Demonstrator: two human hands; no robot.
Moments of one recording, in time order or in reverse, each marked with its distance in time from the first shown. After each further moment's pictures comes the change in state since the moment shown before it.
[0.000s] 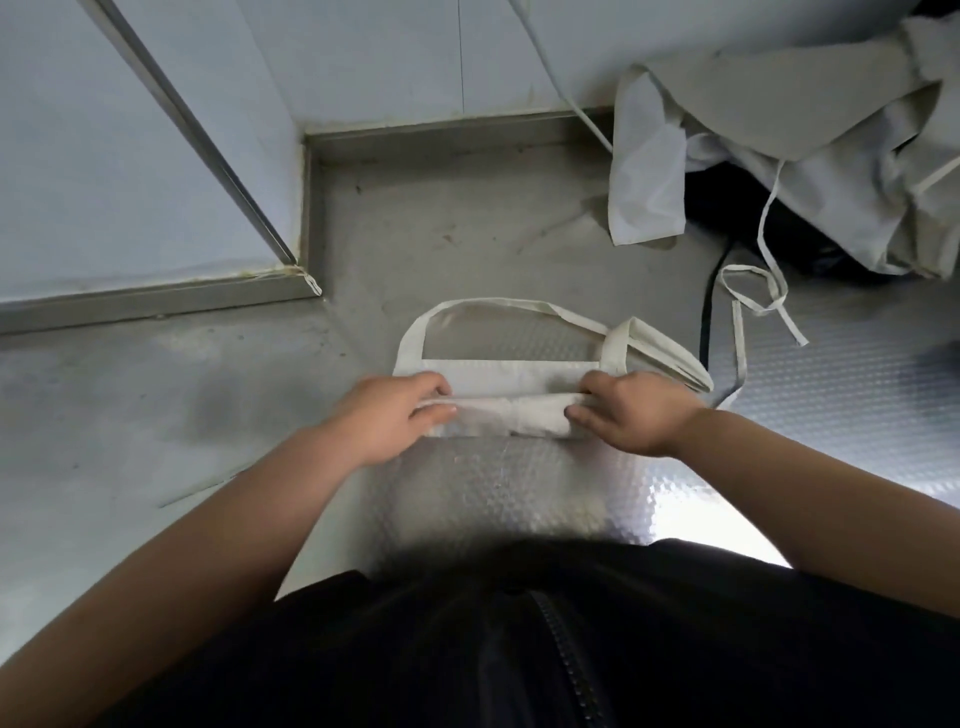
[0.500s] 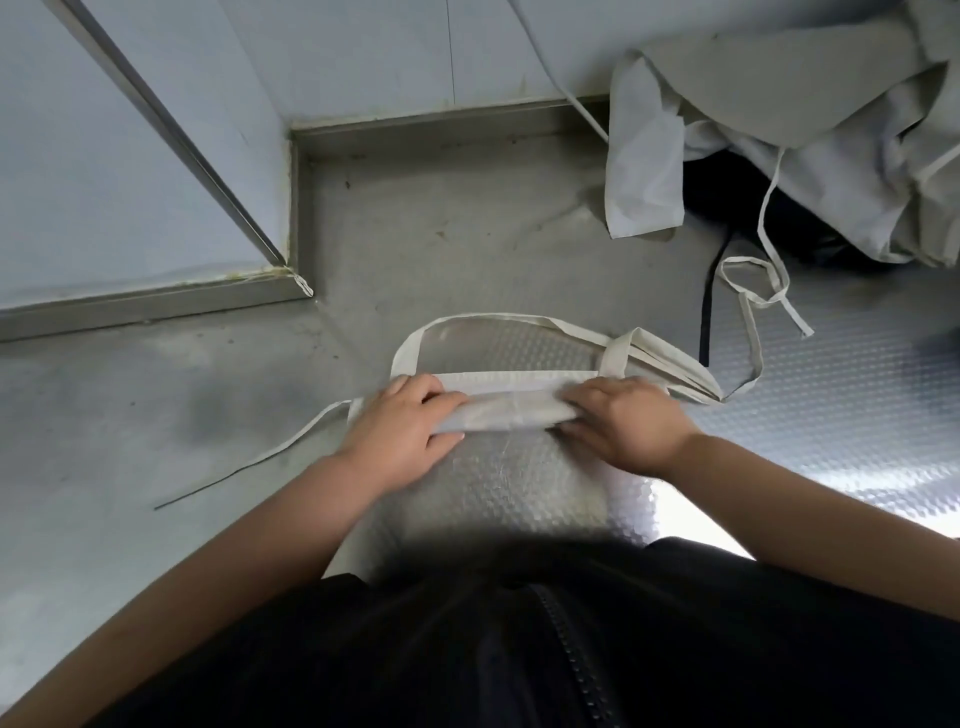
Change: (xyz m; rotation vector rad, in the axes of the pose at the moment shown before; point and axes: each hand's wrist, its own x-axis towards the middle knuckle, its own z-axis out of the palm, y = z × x) left_hand -0.006 0.007 0.021 0.121 0.069 0.159; right_hand -0.003 -0.005 0.023 -0.016 0.104 -0.098
